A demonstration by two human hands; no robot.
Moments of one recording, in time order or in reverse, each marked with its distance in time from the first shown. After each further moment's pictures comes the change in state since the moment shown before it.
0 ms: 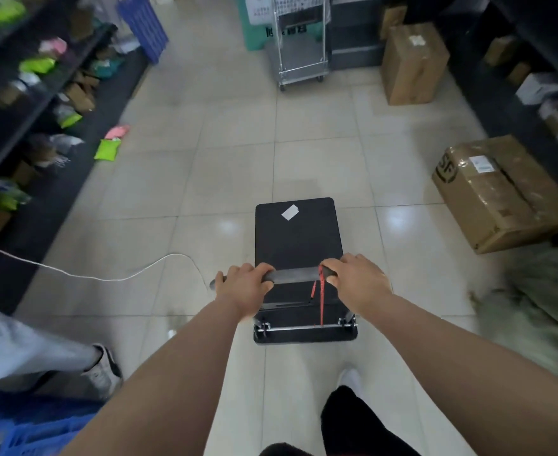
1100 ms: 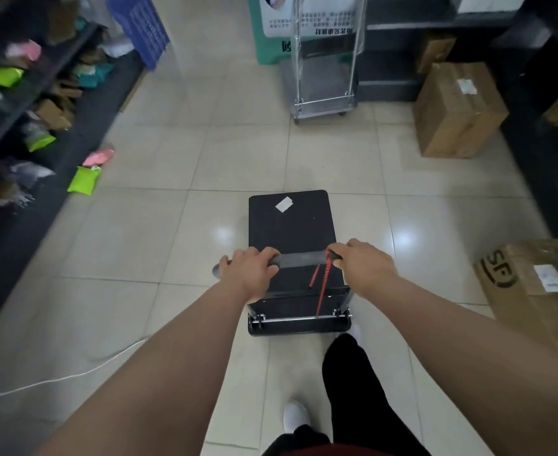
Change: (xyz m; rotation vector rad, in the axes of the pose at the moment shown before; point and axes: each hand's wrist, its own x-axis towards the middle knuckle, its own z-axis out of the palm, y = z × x) left_hand 0.485 -0.023 -0.237 -0.027 0.016 -0.011; right_hand 0.516 0.054 -0.192 -0.031 -0.027 -0.009
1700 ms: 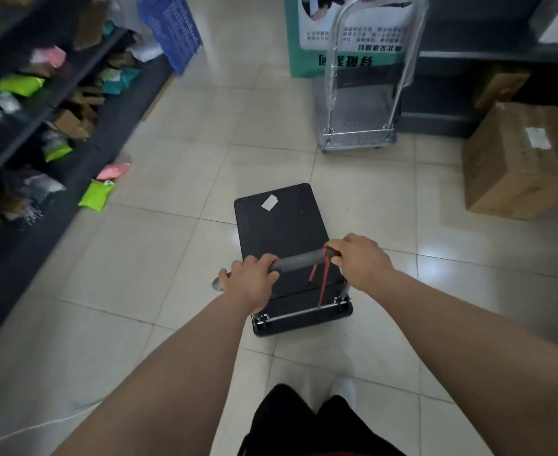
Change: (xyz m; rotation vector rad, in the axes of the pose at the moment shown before) left_hand 0.260 0.023 -0.124 -0.110 -0.001 -0.235; right_hand 0.319 0.051 -0.128 0.031 -0.045 -0.157
